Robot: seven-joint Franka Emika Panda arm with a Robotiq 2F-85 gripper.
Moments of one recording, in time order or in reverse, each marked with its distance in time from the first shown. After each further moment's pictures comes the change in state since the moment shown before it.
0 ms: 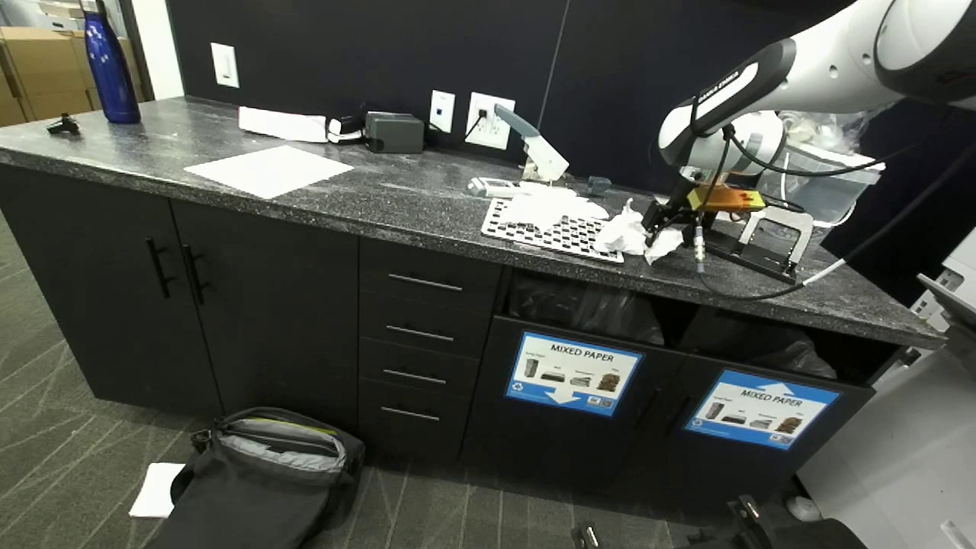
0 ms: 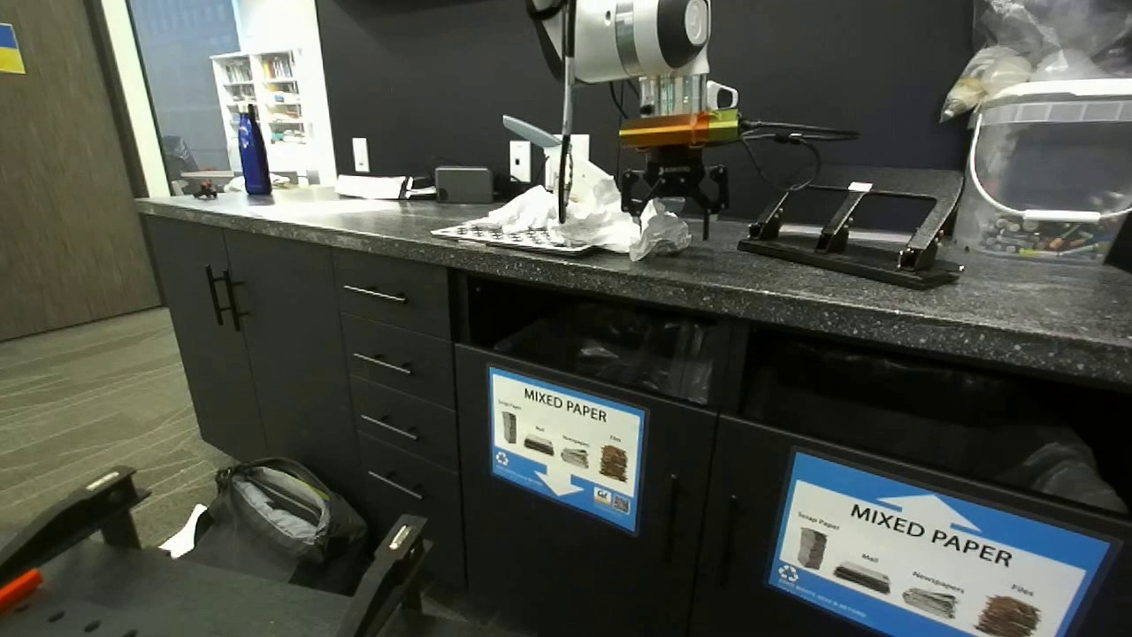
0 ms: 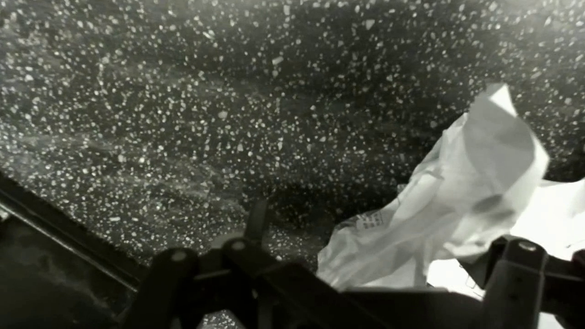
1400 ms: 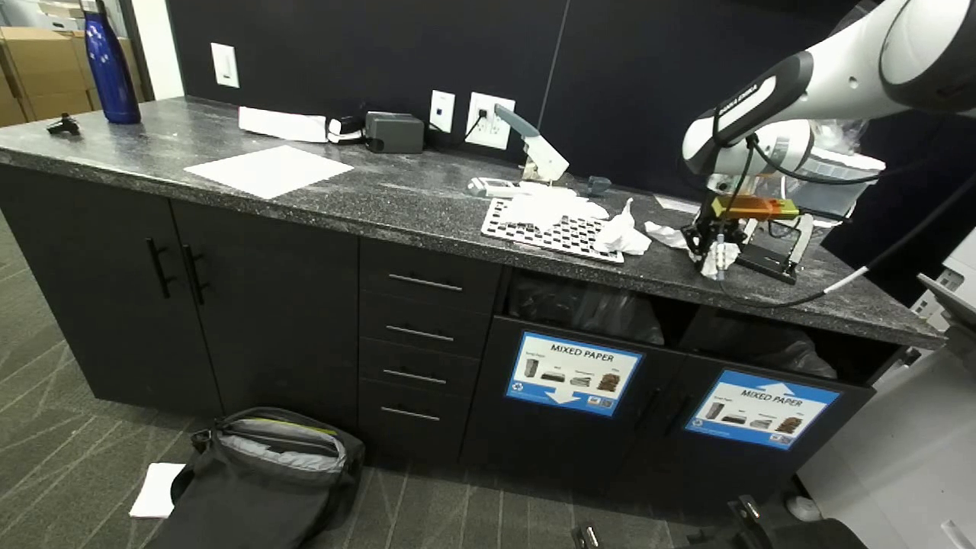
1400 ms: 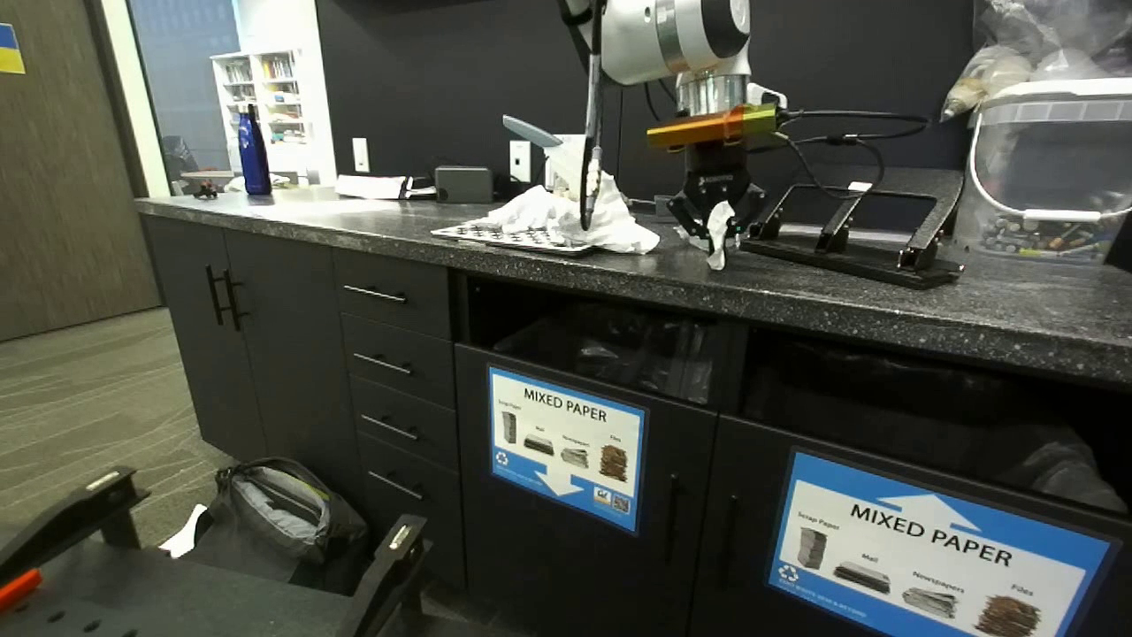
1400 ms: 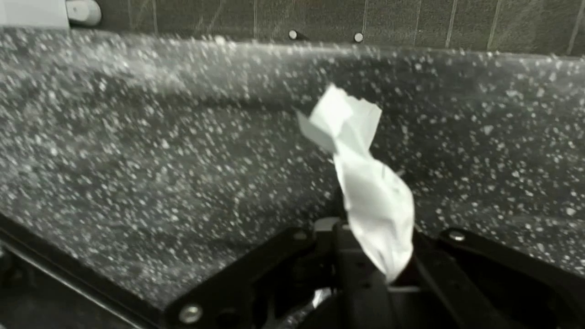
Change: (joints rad) arm -0.026 0.008 -0.064 0.016 -0.077 -0.155 0.162
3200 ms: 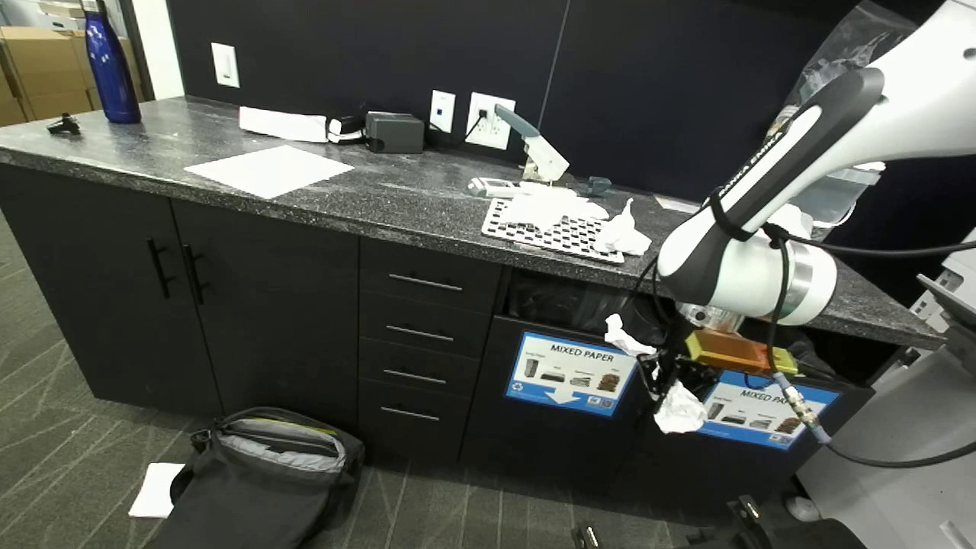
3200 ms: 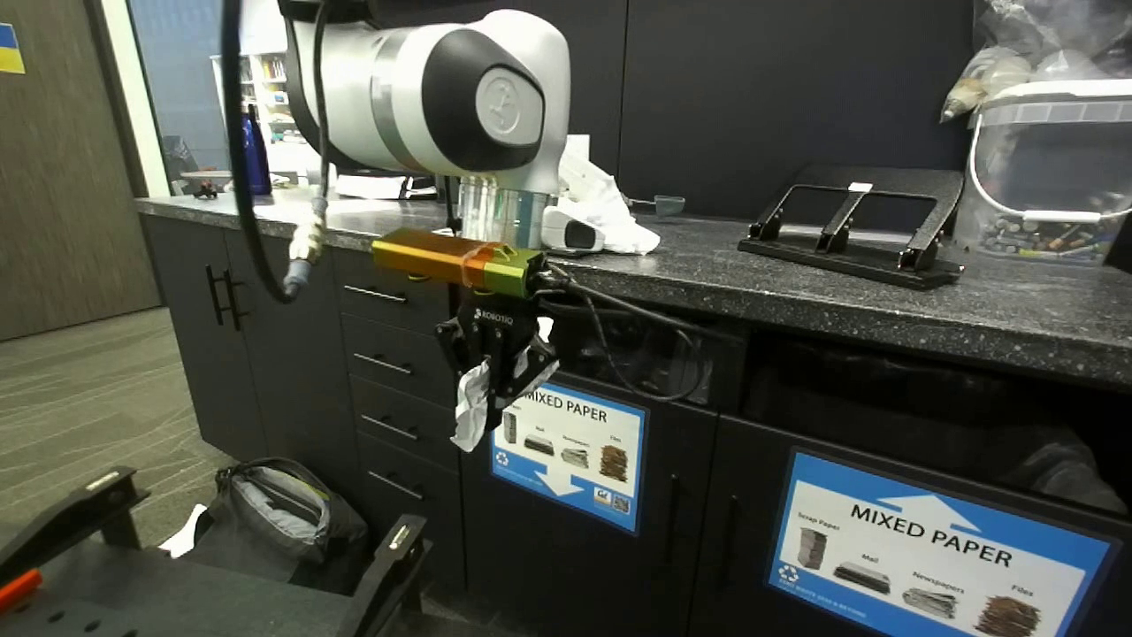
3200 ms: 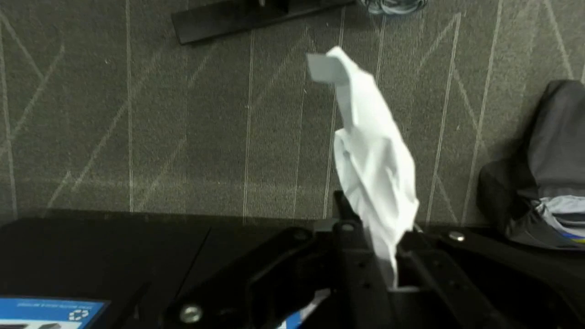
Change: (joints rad) arm 0.072 -0.439 0.163 -1.144 0.174 0.563 -0.001
